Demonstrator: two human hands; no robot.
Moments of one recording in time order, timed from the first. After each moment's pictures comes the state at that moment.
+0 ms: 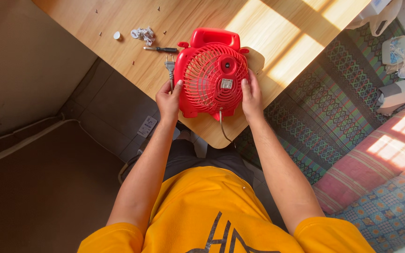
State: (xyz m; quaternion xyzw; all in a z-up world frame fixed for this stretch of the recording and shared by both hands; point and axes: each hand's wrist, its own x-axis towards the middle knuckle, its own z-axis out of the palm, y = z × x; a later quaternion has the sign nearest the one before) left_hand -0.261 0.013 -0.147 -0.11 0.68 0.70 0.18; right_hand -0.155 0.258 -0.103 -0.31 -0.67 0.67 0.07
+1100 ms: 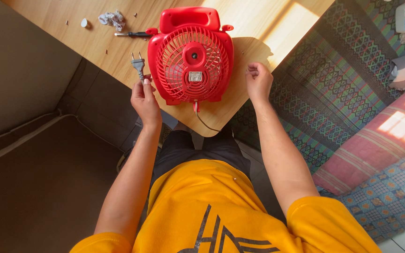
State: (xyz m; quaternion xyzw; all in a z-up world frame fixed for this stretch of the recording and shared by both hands) left_hand -0.227 0.005 -0.120 -0.10 0.74 0.67 0.06; right_hand -0.104 0.326 -0.155 -0.38 -0.80 0.46 0.10
